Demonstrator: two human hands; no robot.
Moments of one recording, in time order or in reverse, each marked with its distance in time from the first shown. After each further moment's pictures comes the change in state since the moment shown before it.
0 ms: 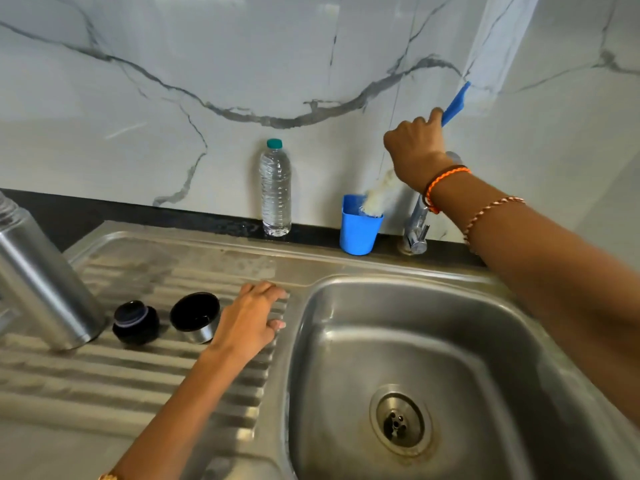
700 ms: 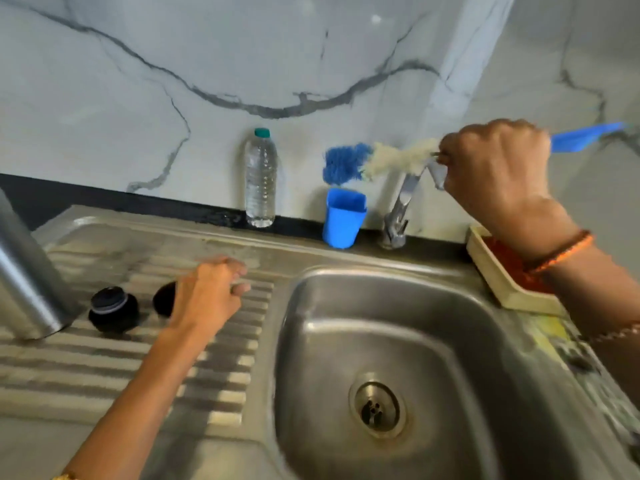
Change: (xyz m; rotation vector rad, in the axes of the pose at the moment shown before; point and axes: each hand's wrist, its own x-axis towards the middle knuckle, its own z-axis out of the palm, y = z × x) left_hand -0.029 -0.020 -0.016 -0.147 0.115 -0.110; right_hand -0.145 0.020 -0.036 0.118 0.283 0.169
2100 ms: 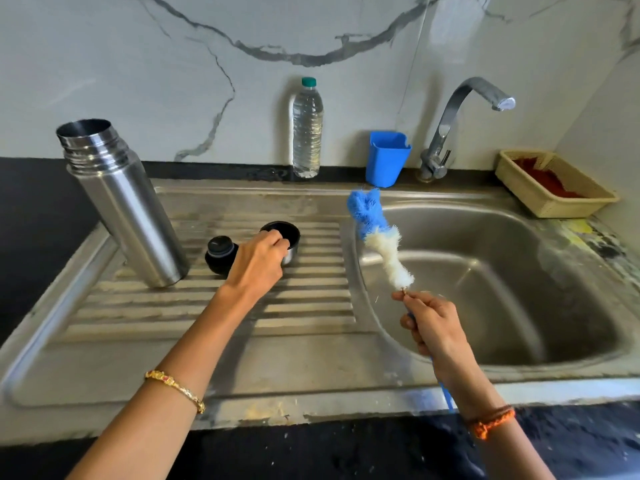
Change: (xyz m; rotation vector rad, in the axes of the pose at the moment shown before) left_hand -0.006 -0.079 -0.025 0.183 0.172 0.580; right_hand -0.174 -0.179 -0.011 1.559 -0.608 1.117
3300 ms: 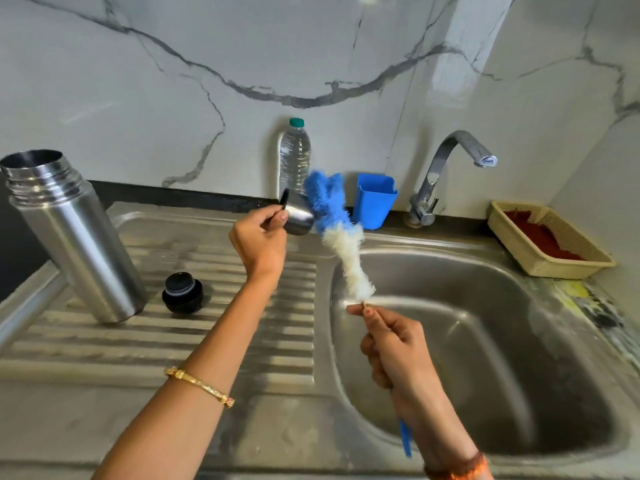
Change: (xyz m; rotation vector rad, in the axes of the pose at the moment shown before) left_hand 0.099 0.050 0.000 -0.966 0.724 -0.791; right_hand 0.004 -0.040 0.007 0.158 -0.187 -0.117
